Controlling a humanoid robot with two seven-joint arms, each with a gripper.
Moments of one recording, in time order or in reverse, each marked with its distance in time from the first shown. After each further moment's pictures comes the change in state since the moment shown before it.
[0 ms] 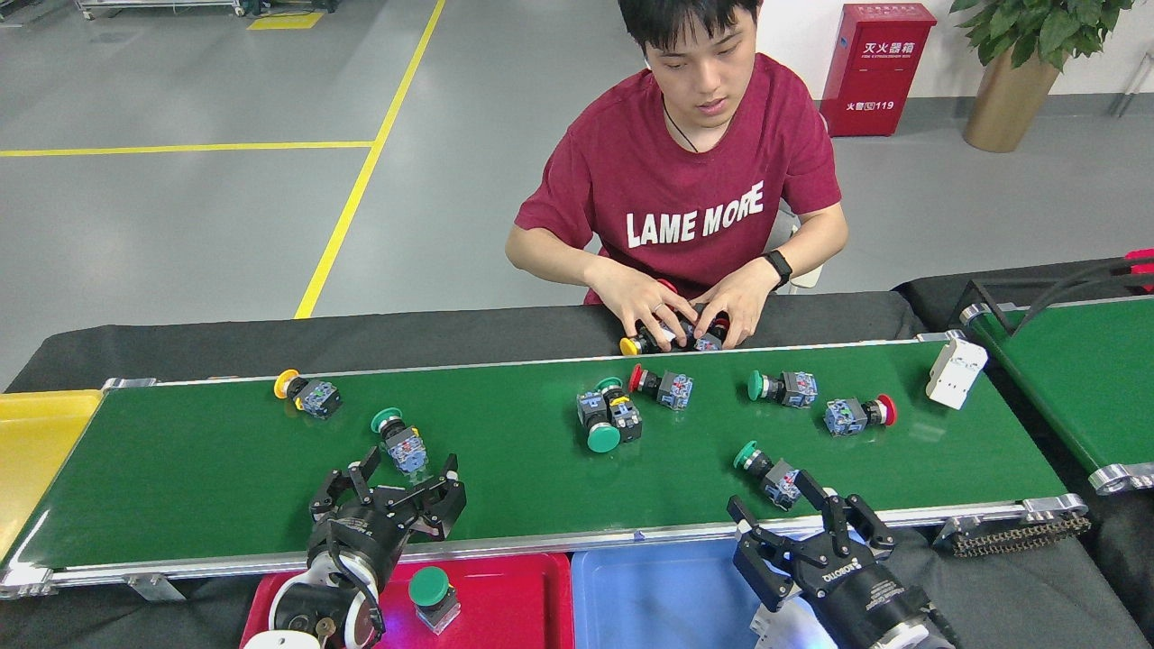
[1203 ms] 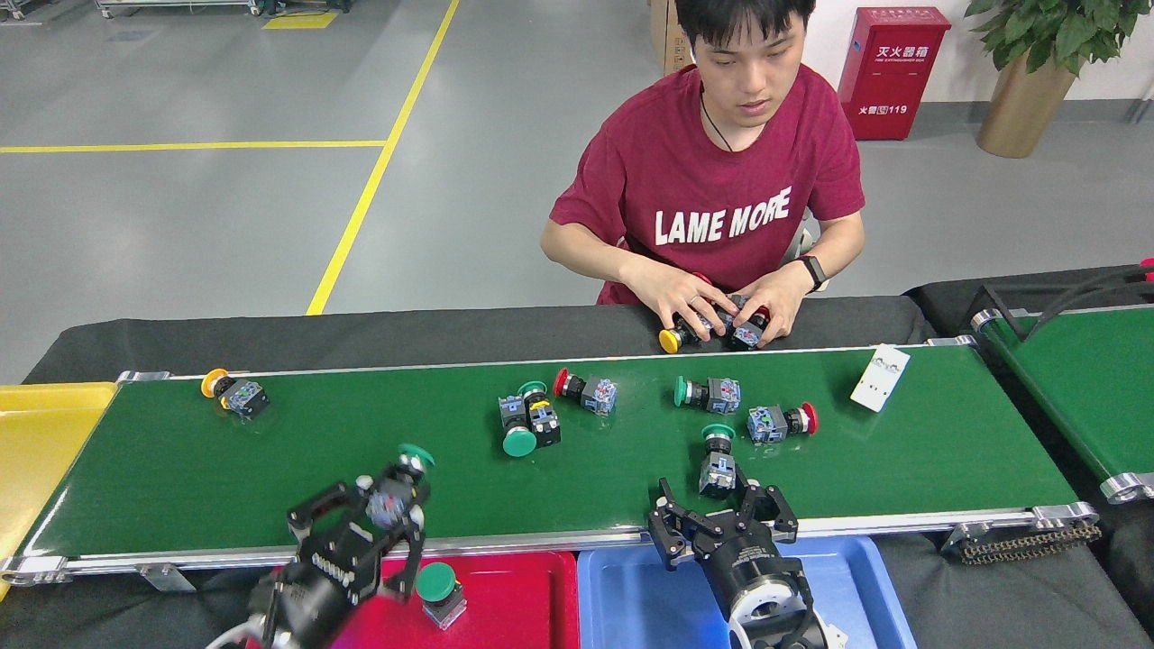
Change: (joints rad) left arm 0.382 0.227 0.043 -0.360 -0.026 -0.595 0.273; right arm -0.312 -0.027 0.381 0.388 0.129 0.469 -0.001
